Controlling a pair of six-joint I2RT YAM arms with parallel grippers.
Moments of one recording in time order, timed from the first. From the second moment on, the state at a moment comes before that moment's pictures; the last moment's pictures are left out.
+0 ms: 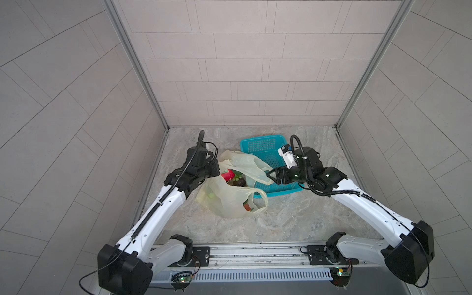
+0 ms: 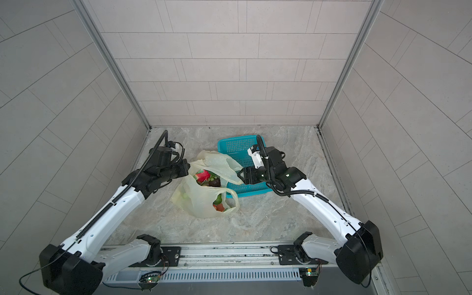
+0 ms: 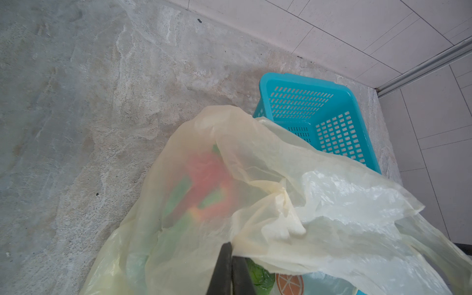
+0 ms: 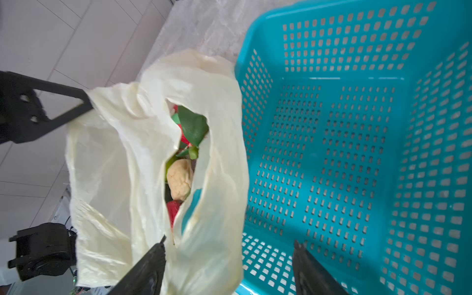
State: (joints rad) left arm -0.33 1.10 0.96 -0.58 0.05 -0.50; right arm 0.53 1.19 0.99 -0.52 -0.27 0.36
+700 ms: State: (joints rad) left arm -0.33 1.10 0.96 -0.58 0.05 -0.50; right arm 0.66 1.49 1.02 -0.38 -0.47 0.33
